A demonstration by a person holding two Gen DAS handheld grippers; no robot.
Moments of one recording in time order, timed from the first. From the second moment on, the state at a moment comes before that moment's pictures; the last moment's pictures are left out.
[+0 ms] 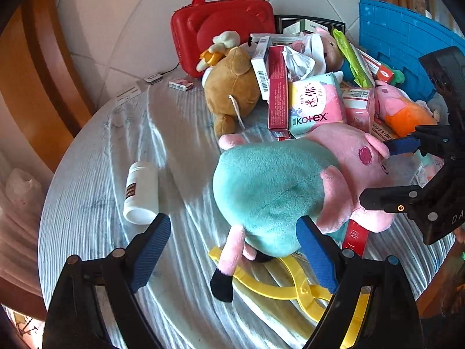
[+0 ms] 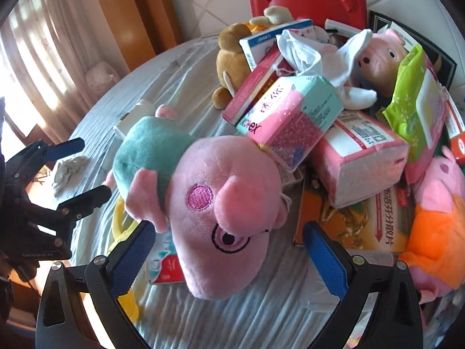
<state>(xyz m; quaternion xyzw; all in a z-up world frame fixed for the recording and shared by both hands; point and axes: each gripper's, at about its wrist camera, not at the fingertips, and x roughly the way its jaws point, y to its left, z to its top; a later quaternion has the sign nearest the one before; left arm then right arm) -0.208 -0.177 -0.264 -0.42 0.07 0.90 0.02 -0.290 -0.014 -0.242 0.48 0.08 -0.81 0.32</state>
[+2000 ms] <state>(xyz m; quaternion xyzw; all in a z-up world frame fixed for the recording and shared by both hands) -0.252 0.263 0.040 -0.12 0.20 0.87 0.44 -0.176 0.375 0.059 0.17 -0.02 -0.98 -0.08</state>
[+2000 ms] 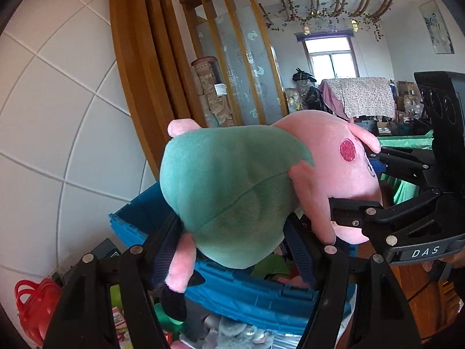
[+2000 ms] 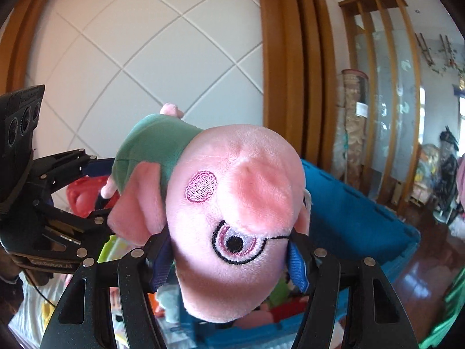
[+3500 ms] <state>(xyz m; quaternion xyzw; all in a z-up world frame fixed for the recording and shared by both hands) -0.228 0.182 -0.007 -0.15 0.10 0.98 0.08 -0.162 0.388 0.077 0.12 -0.06 -0.99 0.05</state>
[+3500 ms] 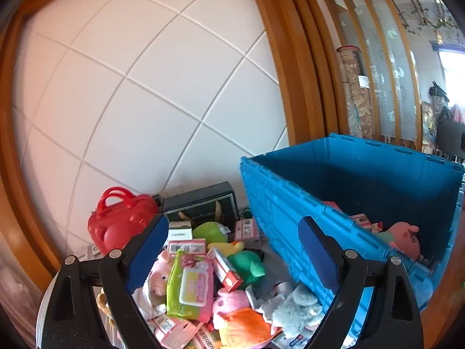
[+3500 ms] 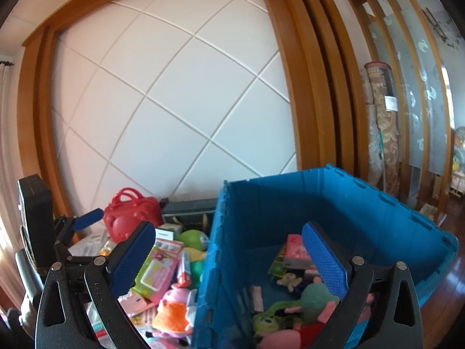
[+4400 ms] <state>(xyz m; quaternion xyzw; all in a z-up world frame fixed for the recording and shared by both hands) -0.132 -0.145 -0.242 -0.42 0.03 0.90 -0.07 -0.198 0.057 -0.098 0.32 0.04 -0.91 0.25</state>
